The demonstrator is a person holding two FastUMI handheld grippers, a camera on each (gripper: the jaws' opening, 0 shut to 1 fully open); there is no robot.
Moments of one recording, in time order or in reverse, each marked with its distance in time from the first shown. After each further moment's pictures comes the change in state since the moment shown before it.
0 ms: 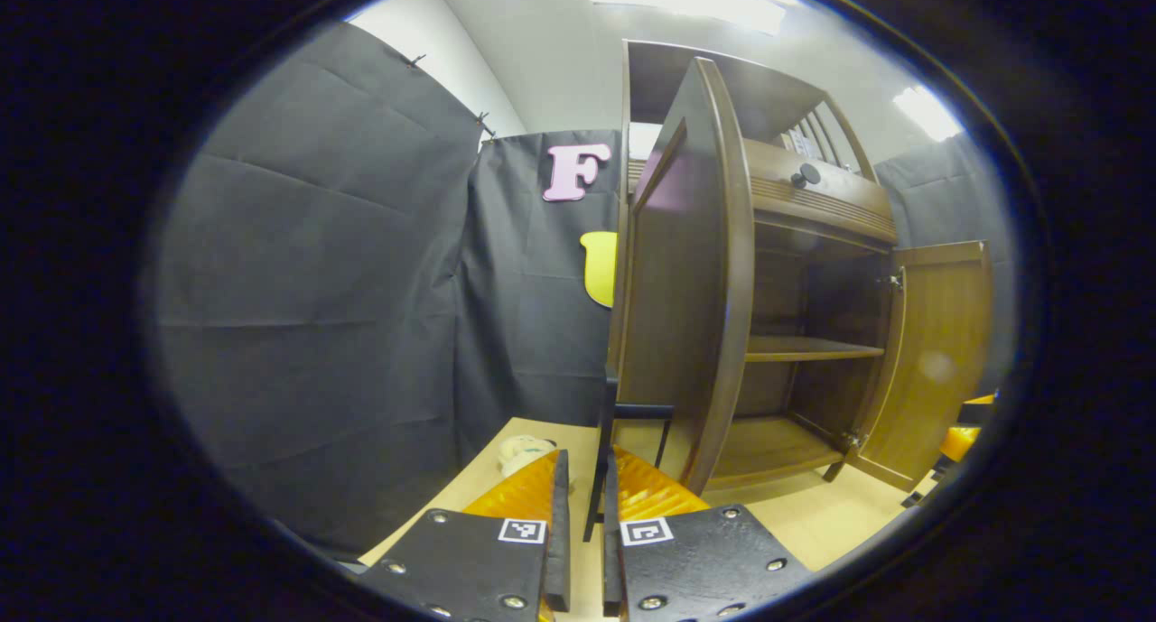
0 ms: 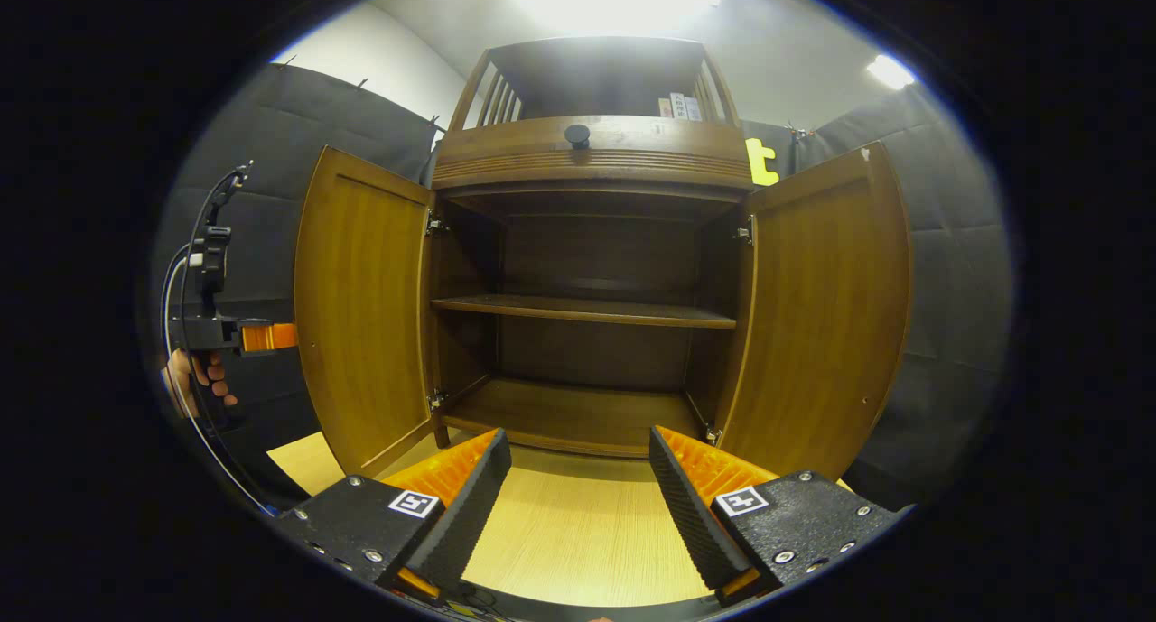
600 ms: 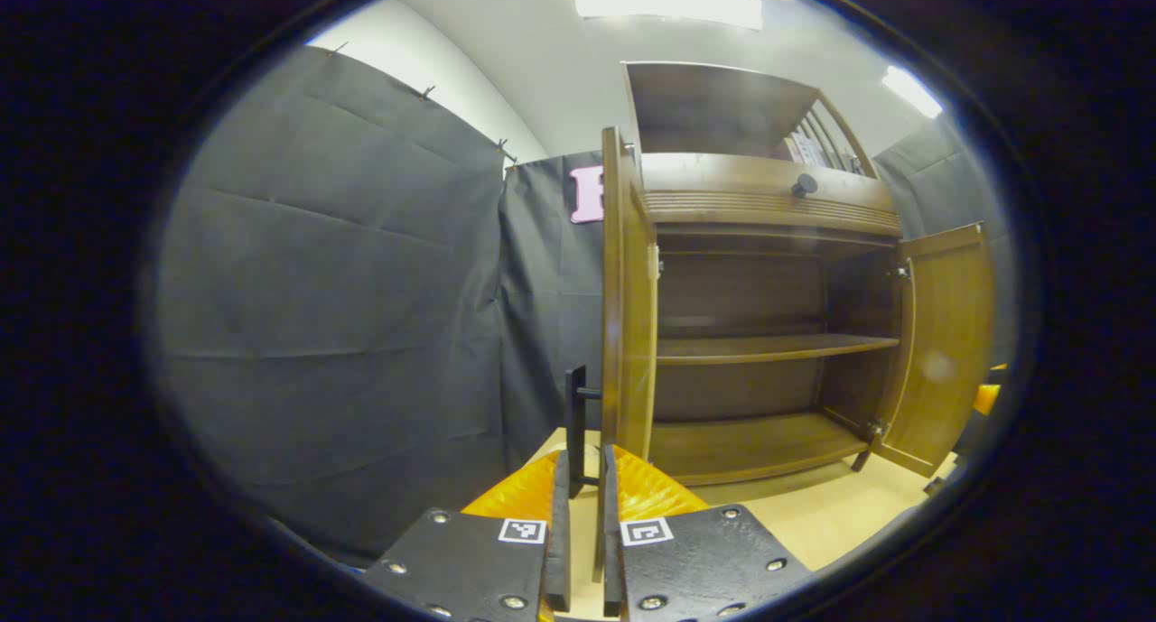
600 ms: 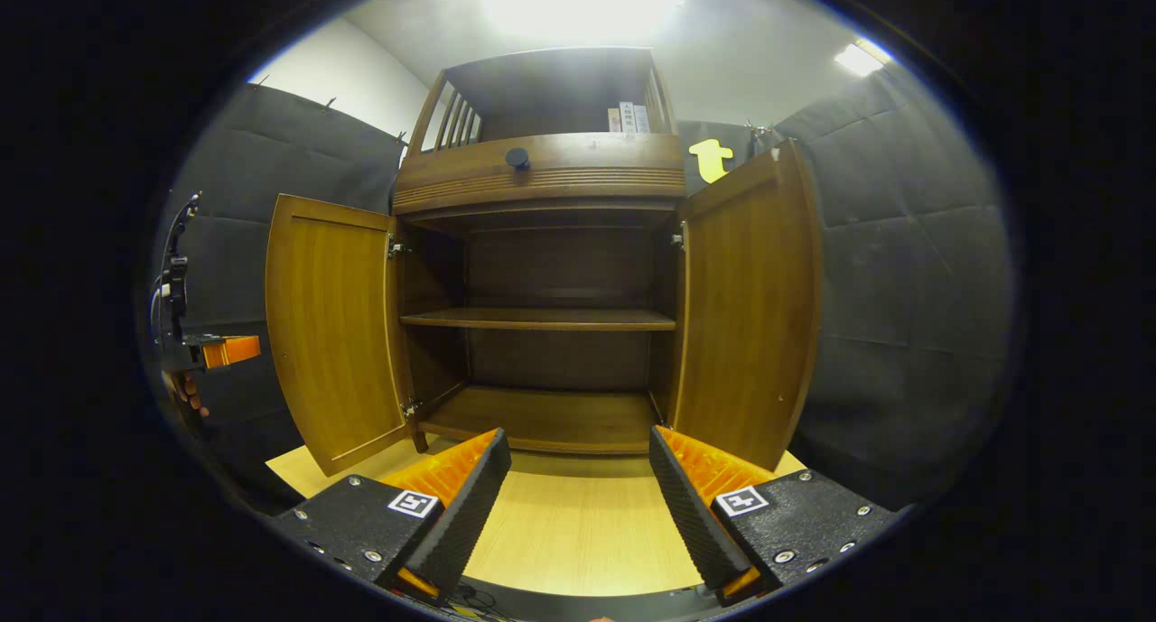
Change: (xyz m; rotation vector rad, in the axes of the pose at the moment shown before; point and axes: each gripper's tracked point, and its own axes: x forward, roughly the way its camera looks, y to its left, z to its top) left arm -0.066 -0.049 0.036 0.054 -0.067 0.105; right arm -0.048 -0.065 0.011 0.051 -0.036 -0.075
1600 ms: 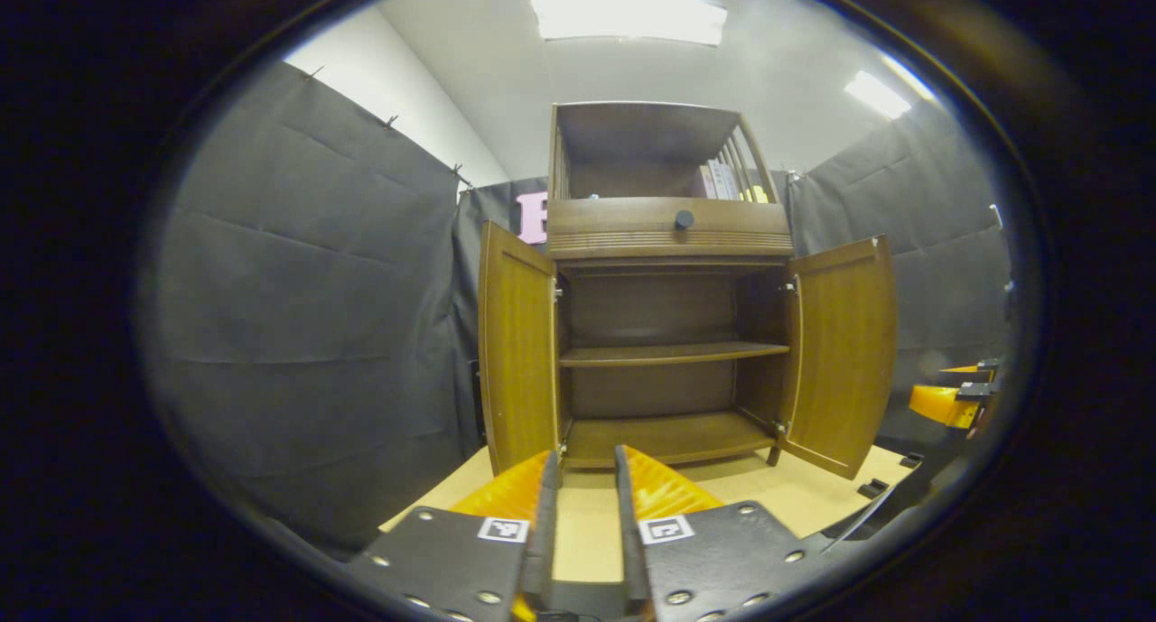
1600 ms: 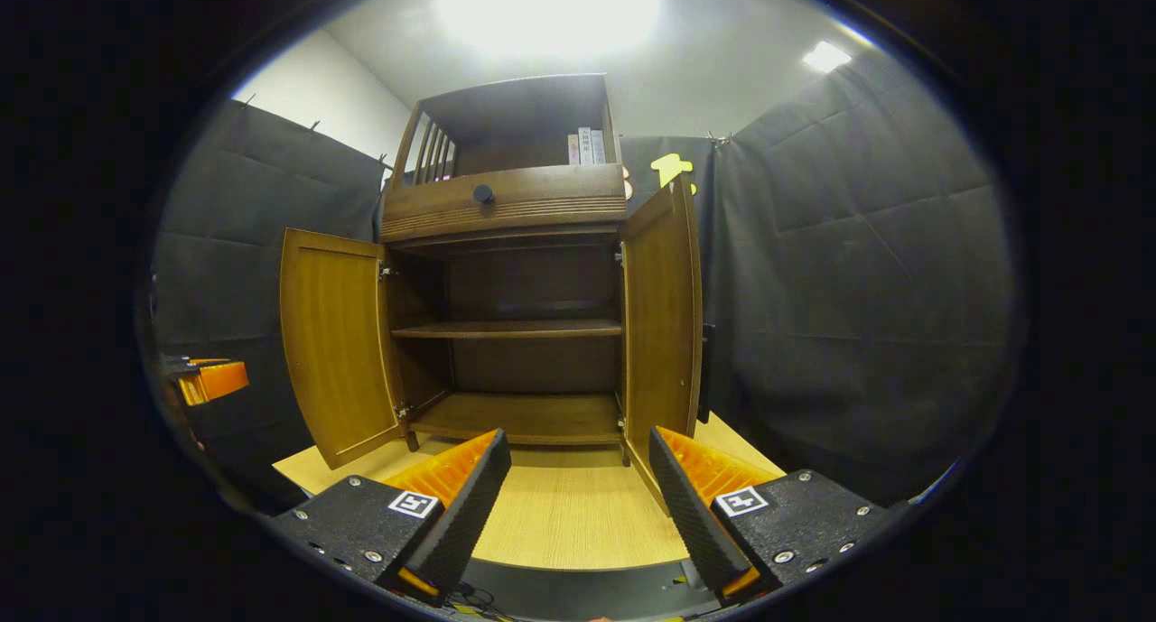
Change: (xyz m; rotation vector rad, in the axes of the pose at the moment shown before) left arm -0.166 -0.118 0.004 0.020 -0.015 -0.132; right arm -0.088 -0.045 -0.001 0.049 -0.036 -0.051
